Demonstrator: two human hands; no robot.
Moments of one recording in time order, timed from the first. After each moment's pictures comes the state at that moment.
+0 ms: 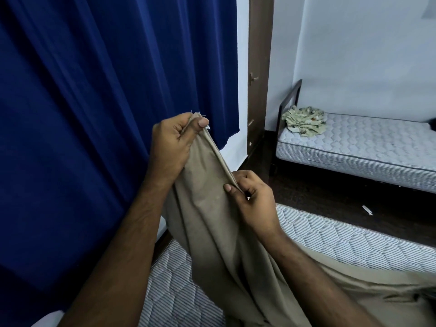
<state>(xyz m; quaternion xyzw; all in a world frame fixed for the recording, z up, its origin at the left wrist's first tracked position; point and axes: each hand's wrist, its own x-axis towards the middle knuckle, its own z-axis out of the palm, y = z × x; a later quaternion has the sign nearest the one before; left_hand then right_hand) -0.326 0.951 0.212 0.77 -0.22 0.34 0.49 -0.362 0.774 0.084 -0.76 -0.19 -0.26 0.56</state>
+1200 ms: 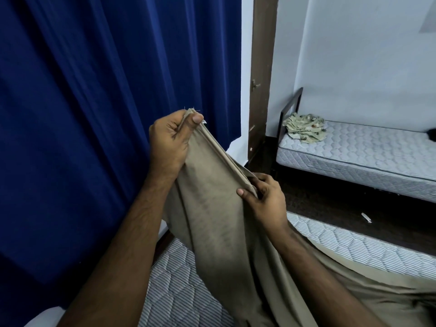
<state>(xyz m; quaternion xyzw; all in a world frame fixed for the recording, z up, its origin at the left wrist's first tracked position) -0.341 0.961 0.220 0.73 -0.21 0.39 0.53 -0.342 0.749 0.054 -0.84 -0.08 -0.26 0.47</state>
